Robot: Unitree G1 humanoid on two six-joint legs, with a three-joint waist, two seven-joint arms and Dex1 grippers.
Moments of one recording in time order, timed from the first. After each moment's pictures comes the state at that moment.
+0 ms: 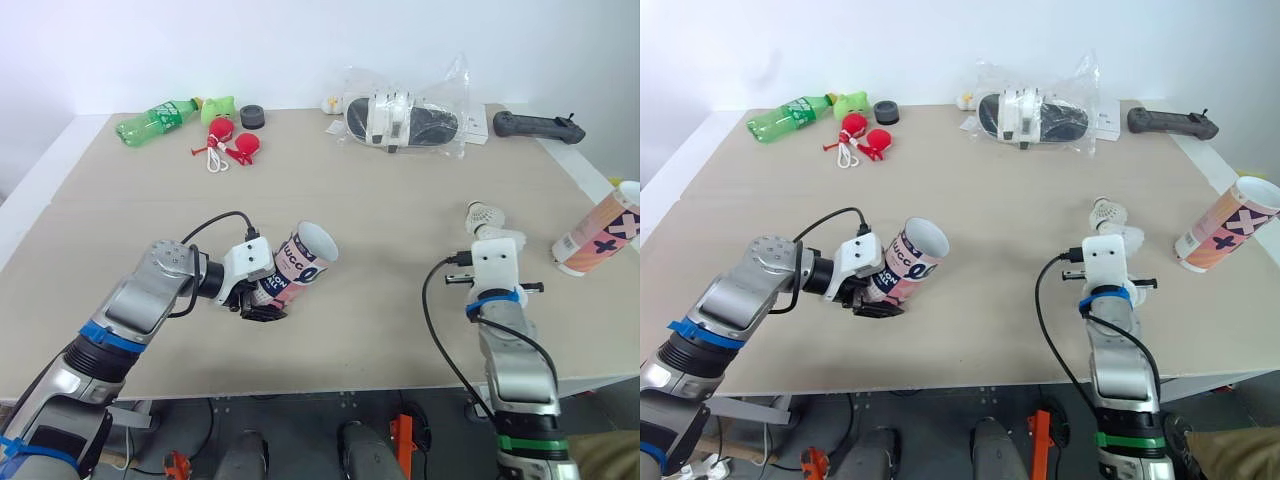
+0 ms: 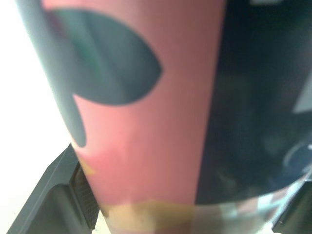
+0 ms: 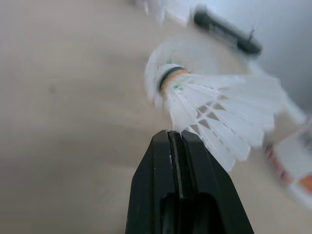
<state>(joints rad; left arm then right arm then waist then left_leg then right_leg) -0.61 0.67 -0.32 -0.08 -0.14 0.64 -1.19 -0.20 -0.35 -0.16 -0.20 -0.18 0.42 -0.03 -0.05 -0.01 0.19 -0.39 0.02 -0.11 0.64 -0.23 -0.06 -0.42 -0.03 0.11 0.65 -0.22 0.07</state>
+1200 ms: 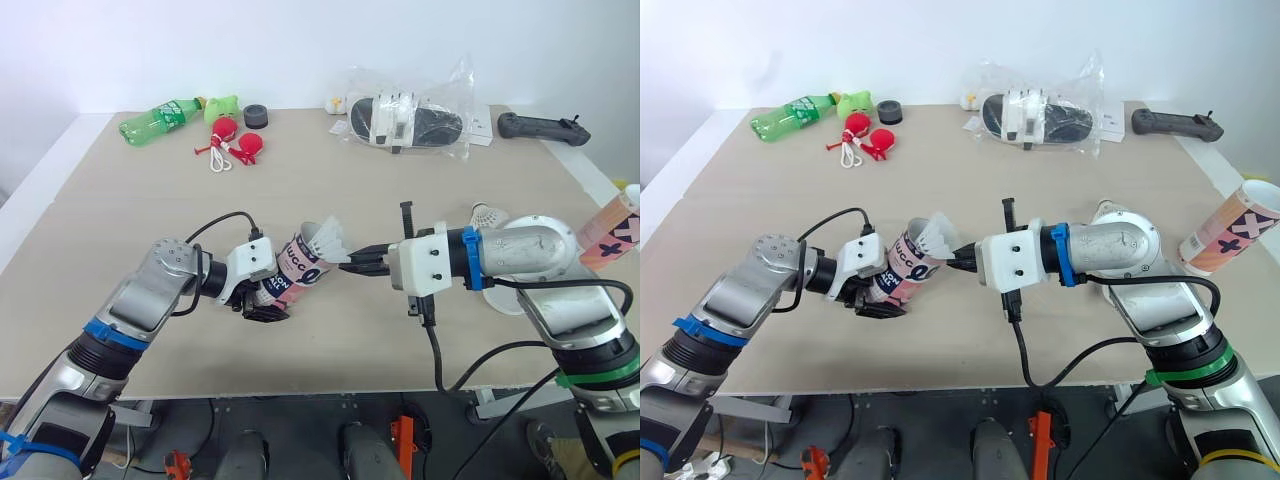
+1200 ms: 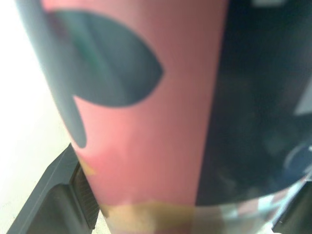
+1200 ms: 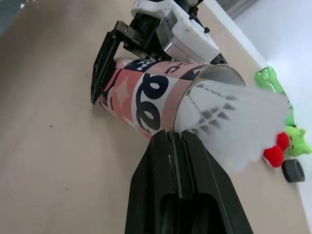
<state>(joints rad) -0.63 0.66 -0.33 -0.06 -0.13 0.62 -1.21 -0.65 -0.82 0.24 -0.34 0.14 0.05 1.14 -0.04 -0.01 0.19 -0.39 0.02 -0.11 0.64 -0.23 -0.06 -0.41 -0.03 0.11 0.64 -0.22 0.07</state>
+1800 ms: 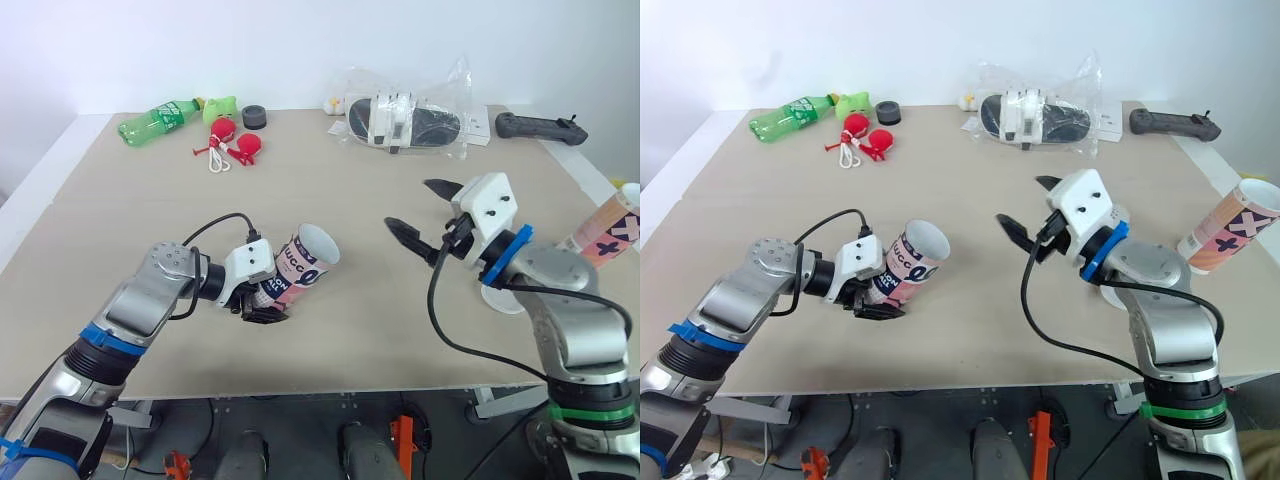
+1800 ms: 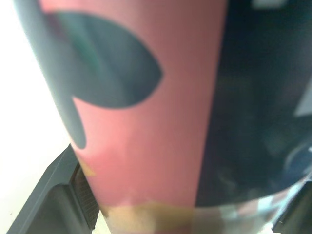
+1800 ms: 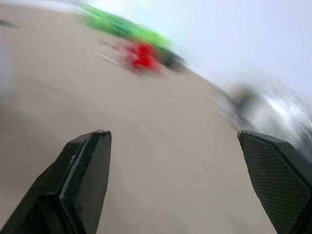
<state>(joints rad) -0.60 0.67 -0.32 -0.10 -0.14 0.64 -1.19 -0.39 -0.54 -0.12 -0.32 0.15 0.53 0.46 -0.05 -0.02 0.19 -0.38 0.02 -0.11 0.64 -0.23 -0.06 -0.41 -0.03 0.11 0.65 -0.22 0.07</state>
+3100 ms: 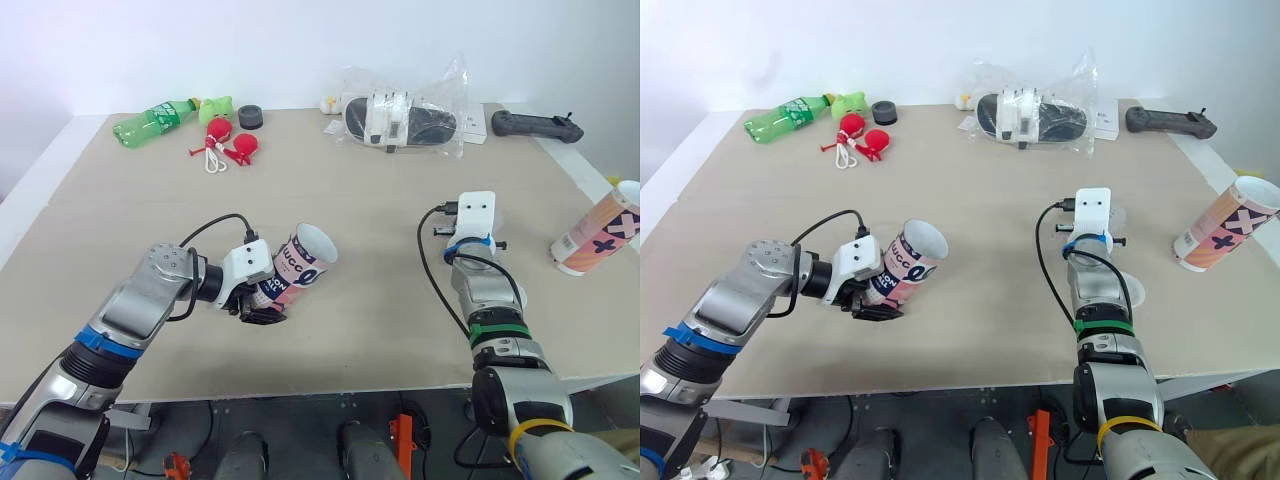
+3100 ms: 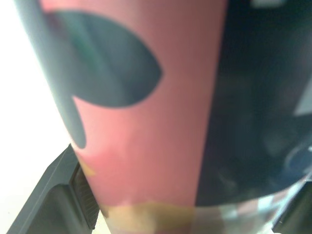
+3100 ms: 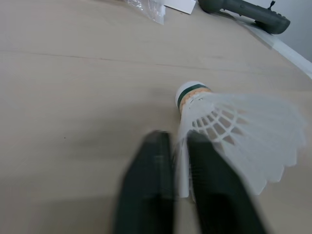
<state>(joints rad) -0.59 0.68 -0.31 -0.13 -0.14 0.68 -1.17 -0.80 -0.34 -0.17 0.77 -0.05 0.18 -0.18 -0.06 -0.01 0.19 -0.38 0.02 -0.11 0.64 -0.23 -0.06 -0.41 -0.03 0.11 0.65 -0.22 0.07</state>
